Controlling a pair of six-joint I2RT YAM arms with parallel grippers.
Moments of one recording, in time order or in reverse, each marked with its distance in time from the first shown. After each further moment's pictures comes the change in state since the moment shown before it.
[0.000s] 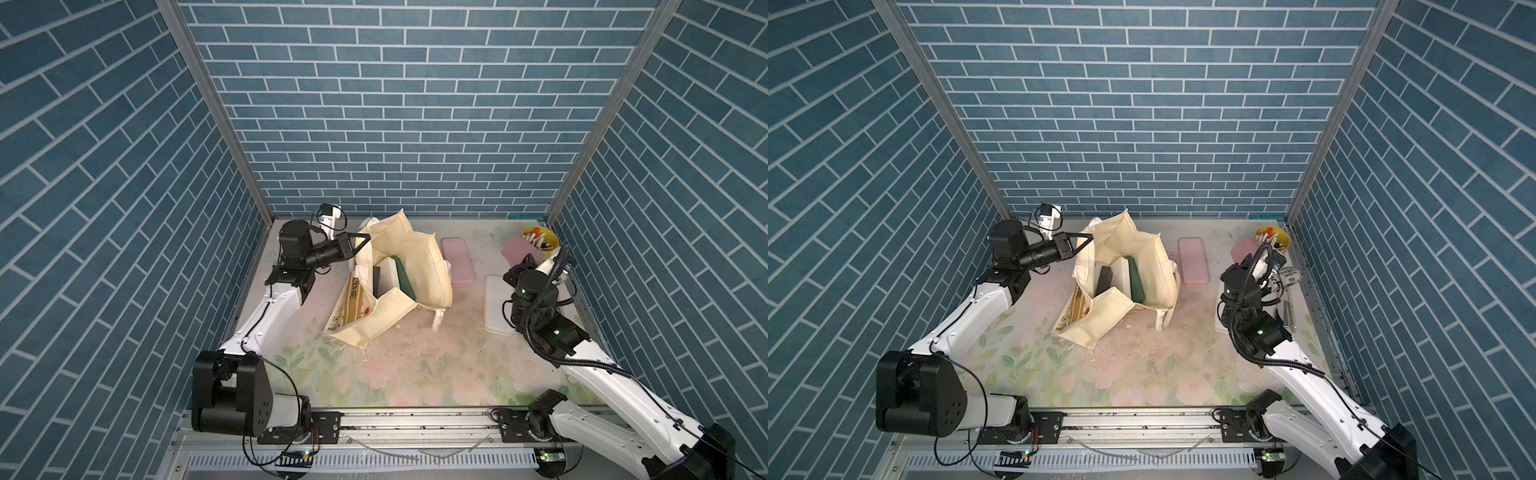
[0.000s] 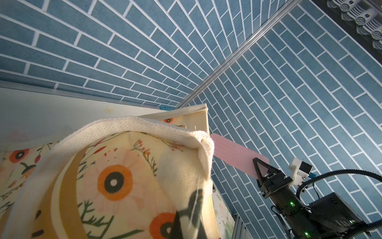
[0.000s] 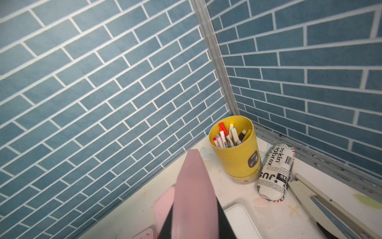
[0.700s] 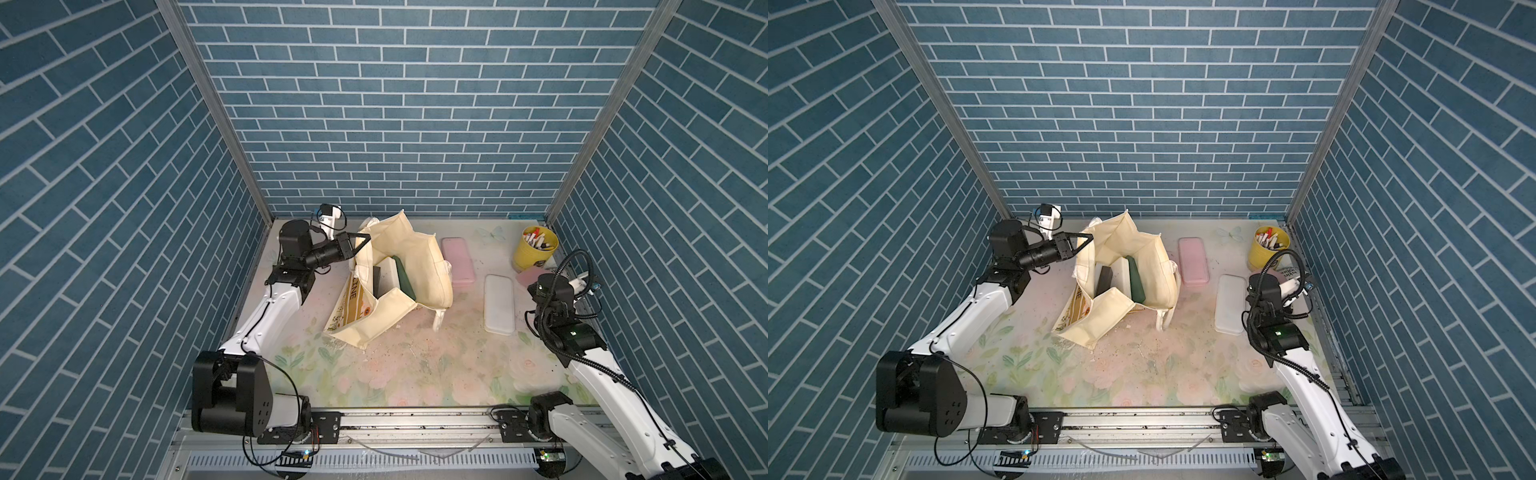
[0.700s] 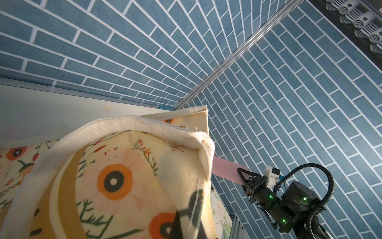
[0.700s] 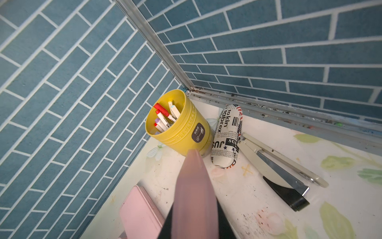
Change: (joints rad) left arm 0.000 0.000 0.000 0.001 0.004 -0.016; right arm -0.336 -0.069 -0.080 -0.267 -0.267 0.331
